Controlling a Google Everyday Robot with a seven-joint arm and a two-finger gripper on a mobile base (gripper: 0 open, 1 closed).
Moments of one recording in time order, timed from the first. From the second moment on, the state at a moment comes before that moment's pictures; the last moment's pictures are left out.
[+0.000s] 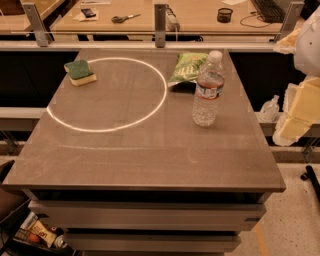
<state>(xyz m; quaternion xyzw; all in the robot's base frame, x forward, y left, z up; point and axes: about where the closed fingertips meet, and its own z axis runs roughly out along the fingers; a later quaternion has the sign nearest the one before) 0.438 -0.212 0.991 -0.60 0.78 -0.05 0.18</state>
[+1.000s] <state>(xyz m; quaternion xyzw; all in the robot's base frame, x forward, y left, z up) 0.455 -0.222 0.976 -0.56 0.80 0.00 0.22</state>
